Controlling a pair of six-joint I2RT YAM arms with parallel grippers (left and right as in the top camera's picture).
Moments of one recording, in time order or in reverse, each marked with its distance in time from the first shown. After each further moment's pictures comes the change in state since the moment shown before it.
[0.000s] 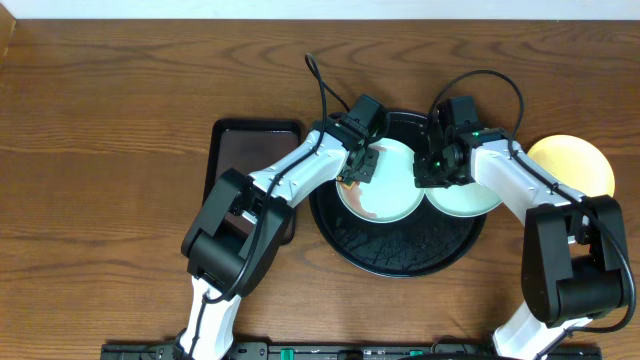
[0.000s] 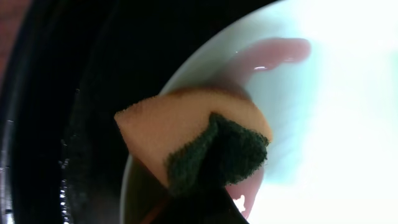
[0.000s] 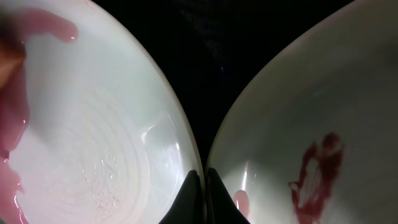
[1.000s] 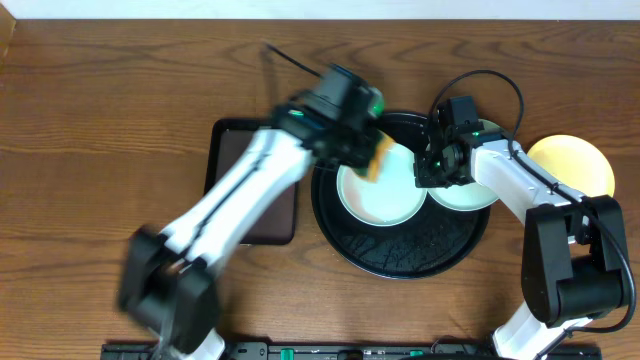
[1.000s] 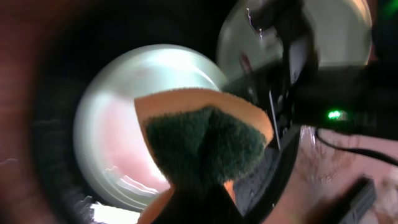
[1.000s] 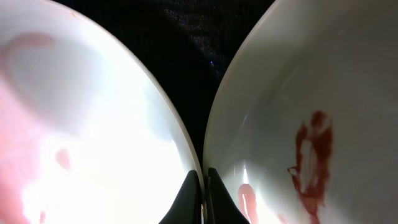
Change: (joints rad) left arm 0.089 -0.364 0.027 -0.162 0.330 -0.053; right arm 0.000 0.000 0.000 0.000 0.006 -0.001
